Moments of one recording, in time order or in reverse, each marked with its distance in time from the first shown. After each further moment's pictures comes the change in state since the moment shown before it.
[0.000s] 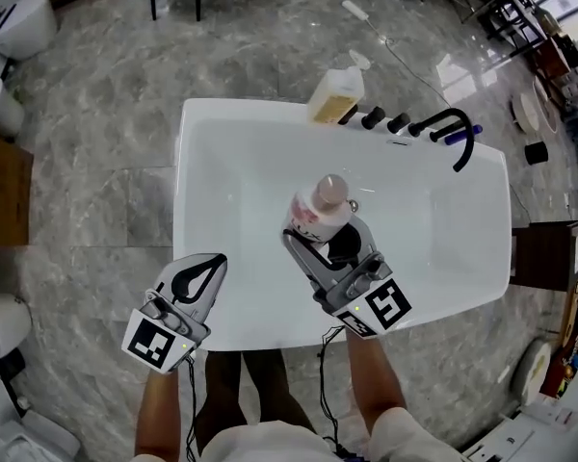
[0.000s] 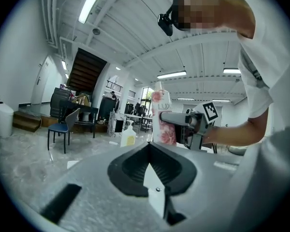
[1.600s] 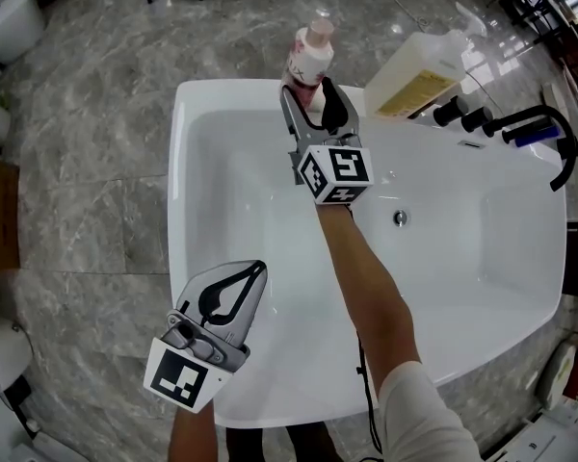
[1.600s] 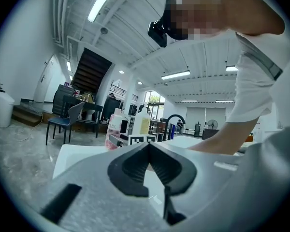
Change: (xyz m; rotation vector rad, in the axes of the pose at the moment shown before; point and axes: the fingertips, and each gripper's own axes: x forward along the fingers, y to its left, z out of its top) left arm 0.086 0.114 -0.159 -0.015 -0.024 0.026; right arm 0.237 -0.270 -0.247 -0.070 -0.144 -0.387
